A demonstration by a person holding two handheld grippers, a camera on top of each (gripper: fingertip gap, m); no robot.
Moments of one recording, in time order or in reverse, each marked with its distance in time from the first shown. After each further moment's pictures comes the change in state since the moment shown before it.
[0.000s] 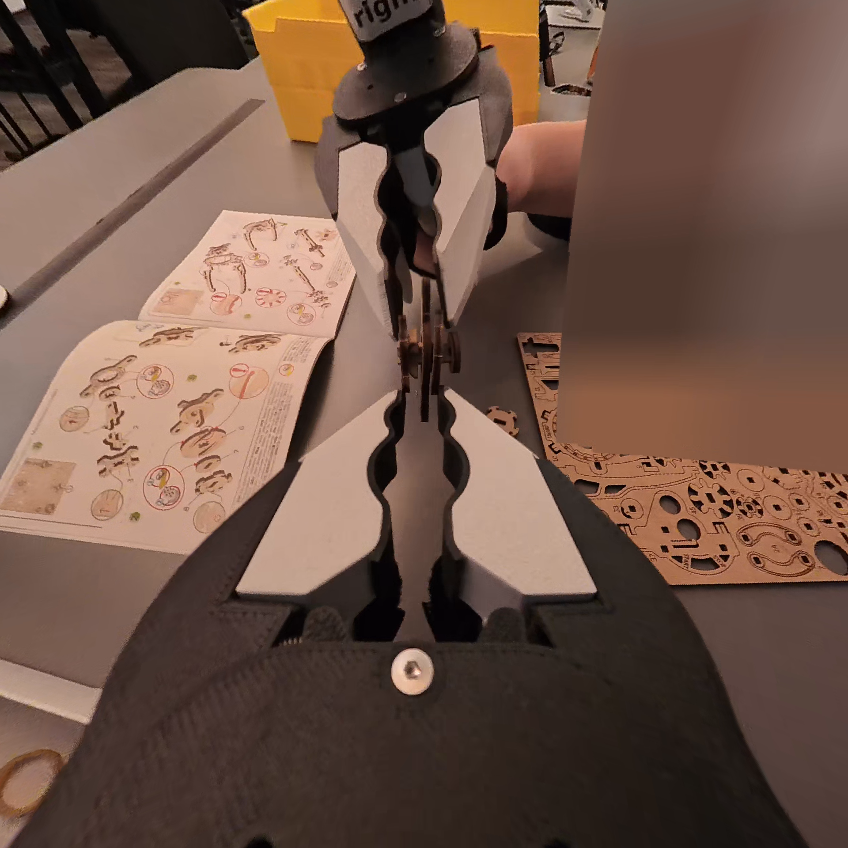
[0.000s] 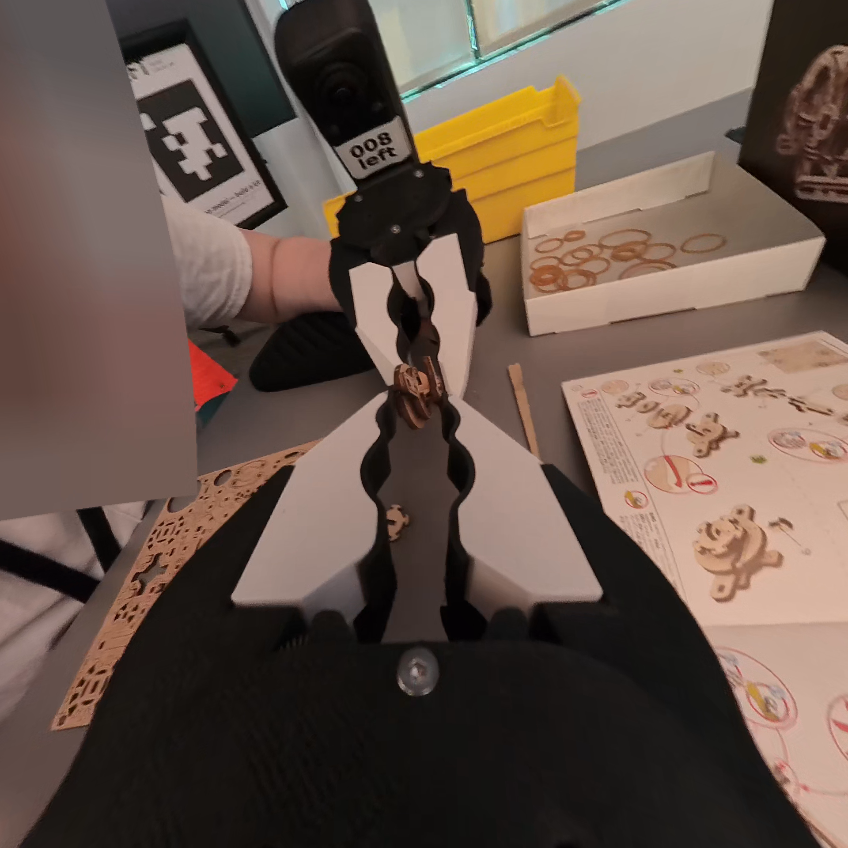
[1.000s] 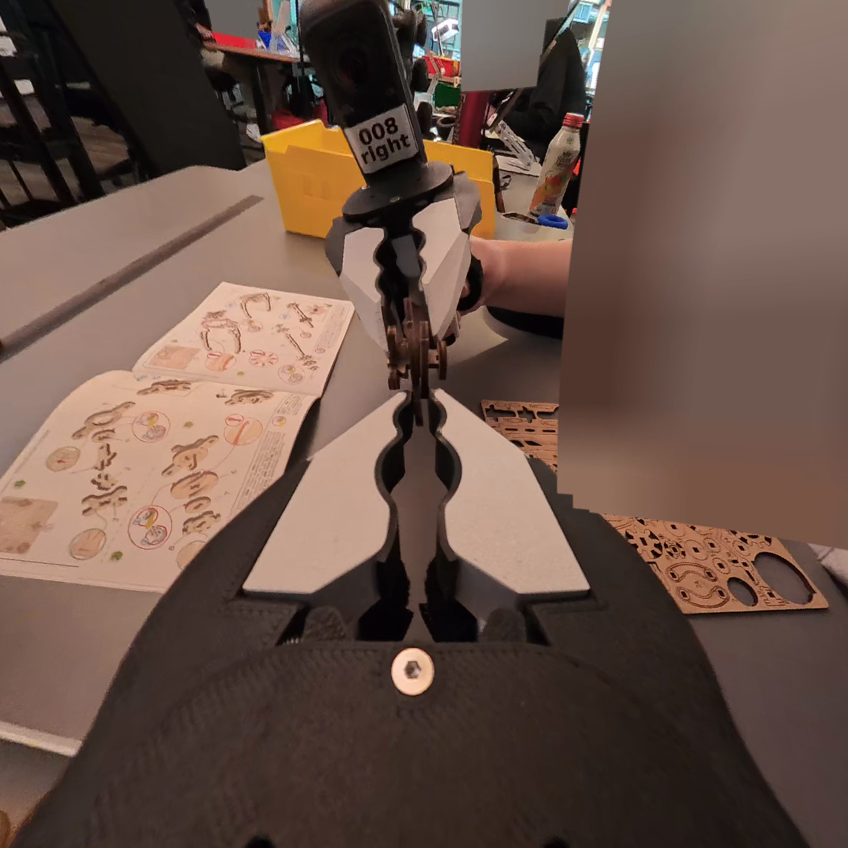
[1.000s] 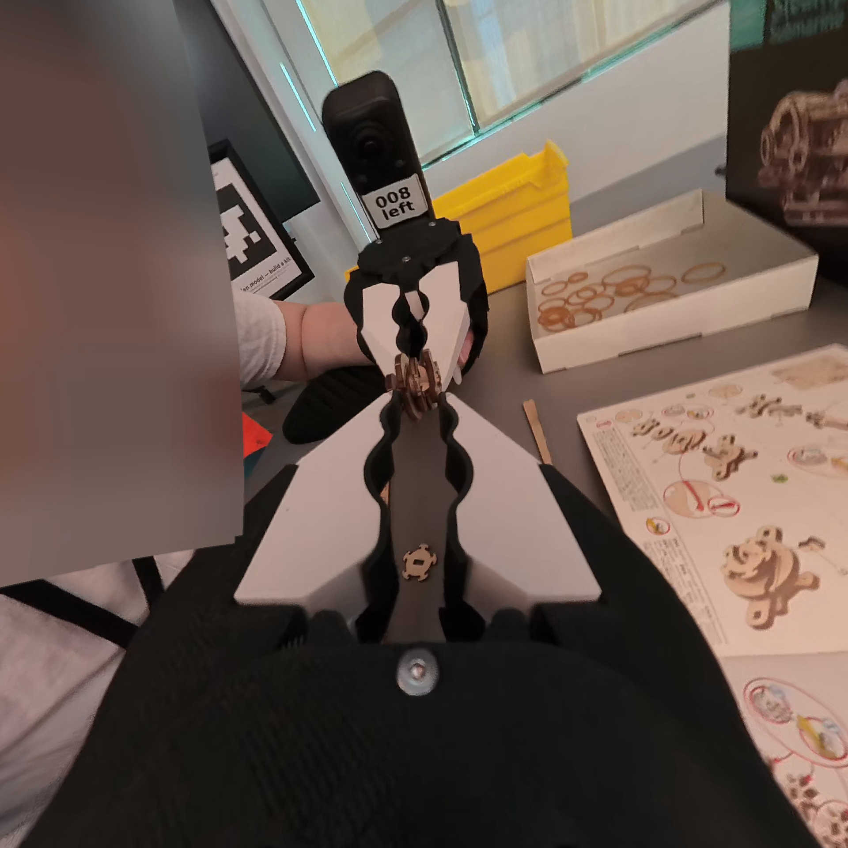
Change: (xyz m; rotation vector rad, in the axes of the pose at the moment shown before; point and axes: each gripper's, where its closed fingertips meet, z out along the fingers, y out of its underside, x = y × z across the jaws) left arm 0.003 -0.031 -0.018 0.186 0.079 -0.101; right arm -0.005 -0.023 -0.004 0.124 -0.033 0.094
